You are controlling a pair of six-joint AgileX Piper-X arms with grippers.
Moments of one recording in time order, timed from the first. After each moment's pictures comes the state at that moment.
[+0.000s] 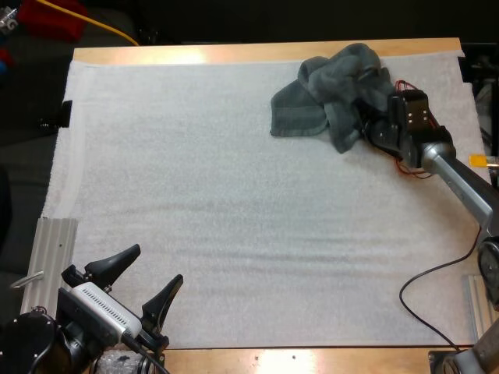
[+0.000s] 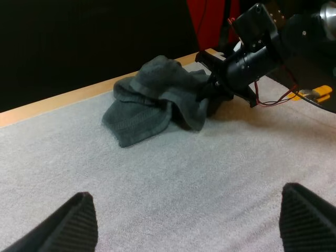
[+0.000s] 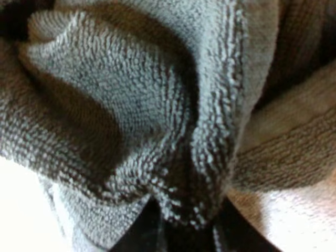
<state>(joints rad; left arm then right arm) -0.03 0.23 -0.85 1.05 0.55 -1.67 0.20 1.87 -1.17 0.24 -0.20 -0.91</state>
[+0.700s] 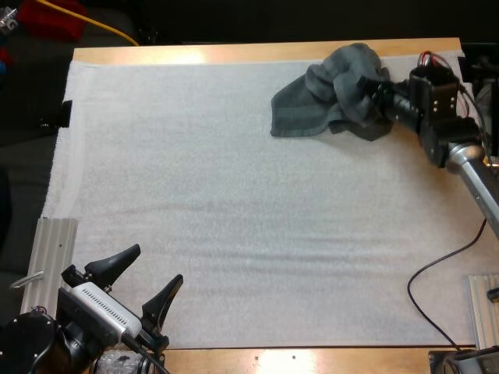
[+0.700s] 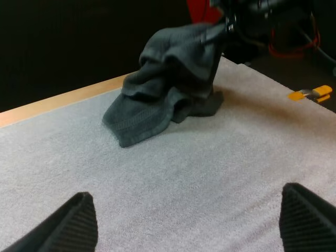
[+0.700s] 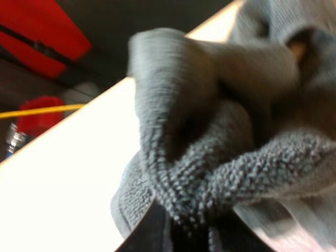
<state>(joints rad) -0.03 0.23 -0.85 1.05 0.55 -1.67 0.20 1.64 -1.22 0.25 -0.17 -1.18</state>
